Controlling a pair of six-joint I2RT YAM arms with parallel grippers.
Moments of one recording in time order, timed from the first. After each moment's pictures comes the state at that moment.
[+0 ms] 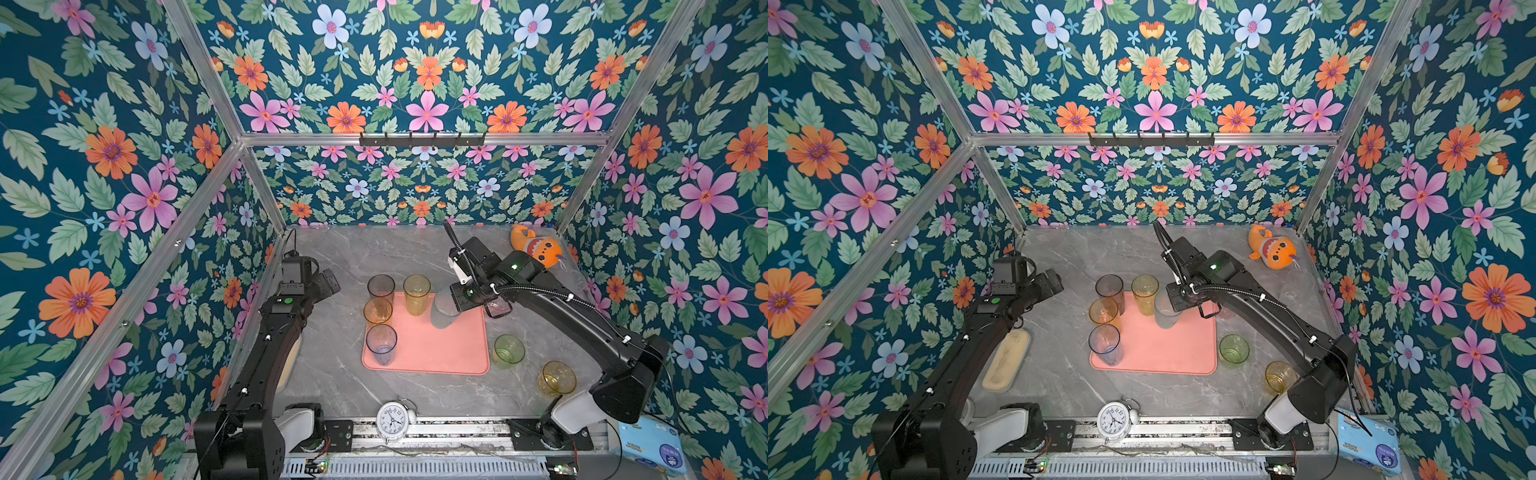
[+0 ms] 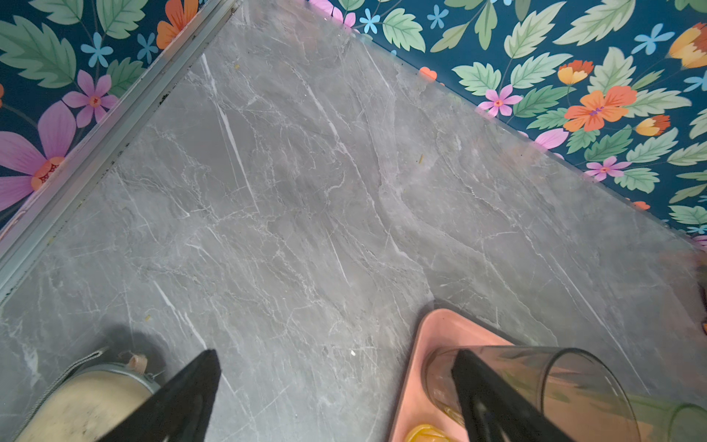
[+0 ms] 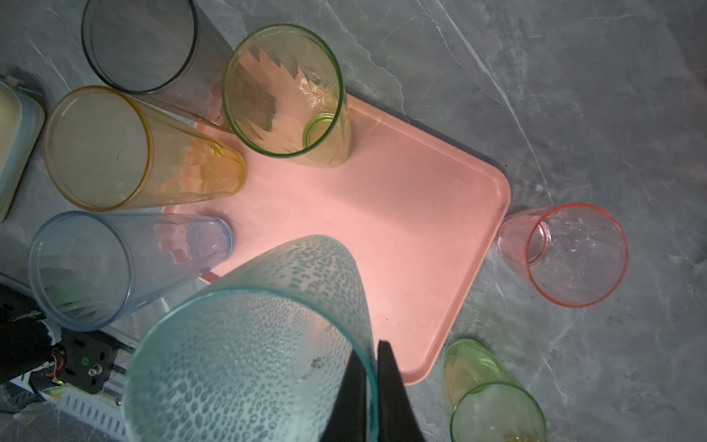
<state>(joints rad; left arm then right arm) -0.05 1.16 0.93 -0.51 -0.06 -0.44 0.74 1.55 1.61 -1.19 0.08 0.36</state>
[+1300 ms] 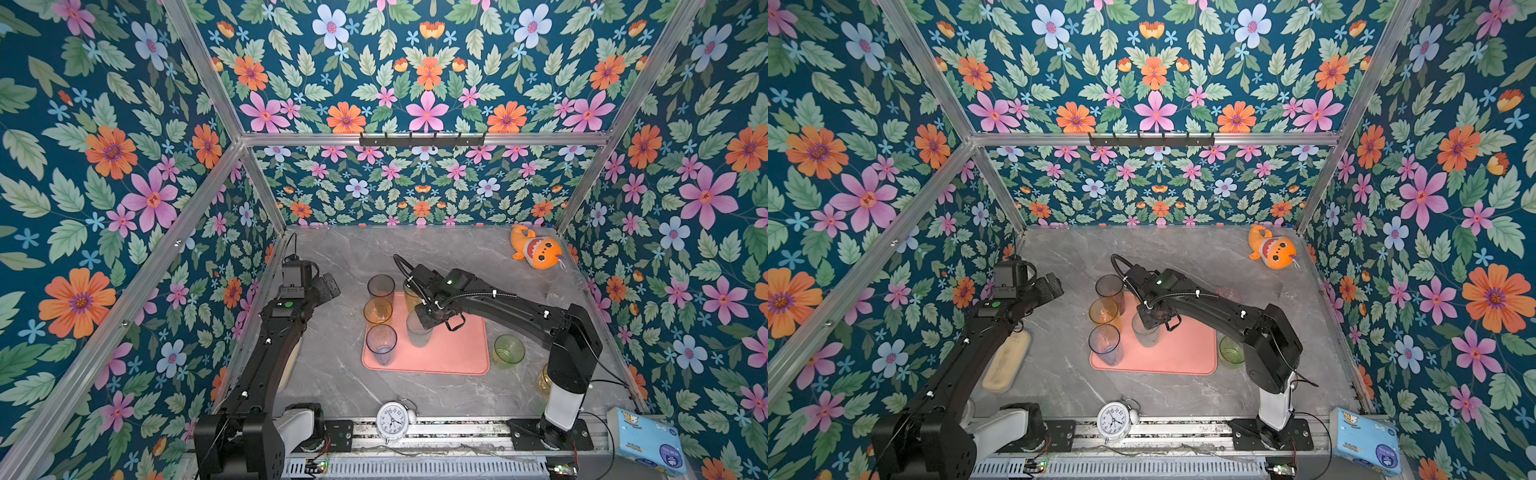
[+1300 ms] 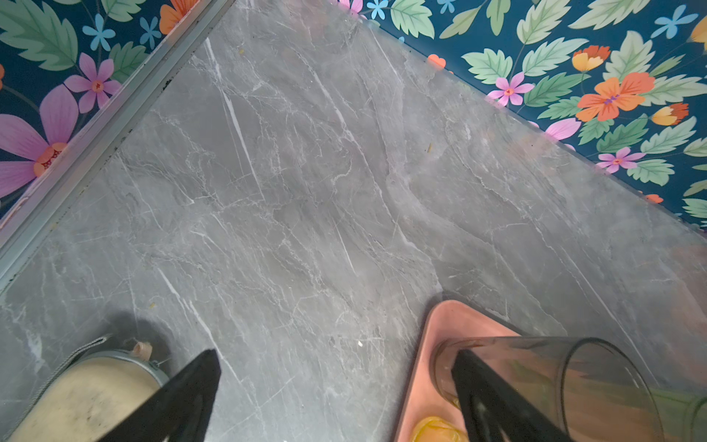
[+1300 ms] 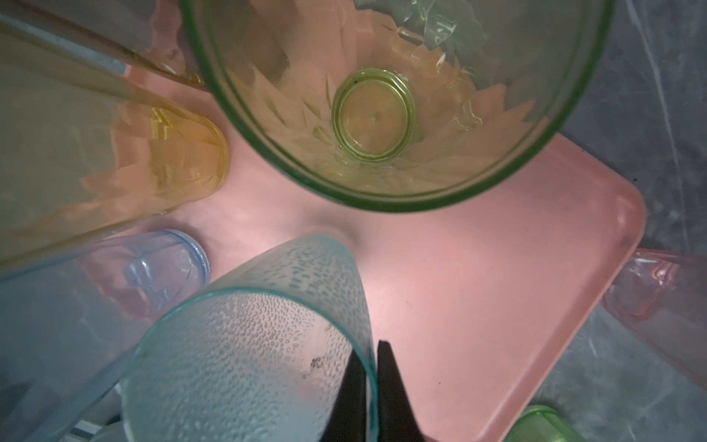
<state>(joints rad) -0.05 1.14 0.89 -0.51 -0.06 -0.44 0.88 1.84 1.58 -1.03 0.15 0.42</state>
